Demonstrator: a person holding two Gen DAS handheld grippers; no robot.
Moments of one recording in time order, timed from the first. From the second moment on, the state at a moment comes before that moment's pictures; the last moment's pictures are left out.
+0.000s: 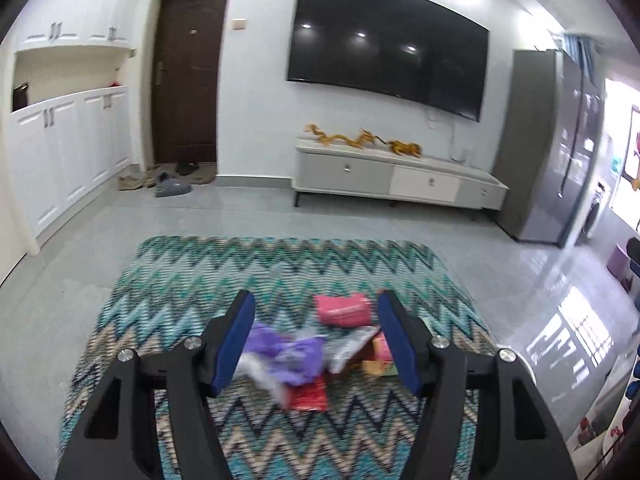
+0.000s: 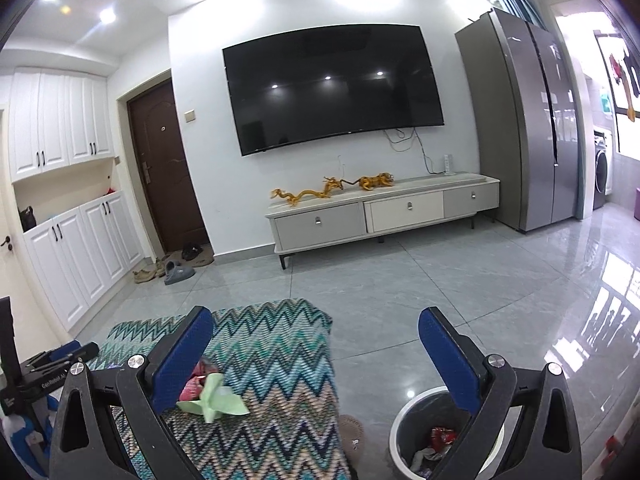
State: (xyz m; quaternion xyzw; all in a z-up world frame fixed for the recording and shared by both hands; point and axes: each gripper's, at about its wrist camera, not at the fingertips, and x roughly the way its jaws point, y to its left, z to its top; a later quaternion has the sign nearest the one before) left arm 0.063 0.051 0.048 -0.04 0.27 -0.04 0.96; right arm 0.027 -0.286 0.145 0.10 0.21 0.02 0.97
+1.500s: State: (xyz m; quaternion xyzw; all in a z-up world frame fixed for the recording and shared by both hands) left arm -0.080 0.175 0.086 -0.11 0.22 0.10 0.97; right arm -0.014 -0.151 0.185 0.03 0.19 0.22 0.96
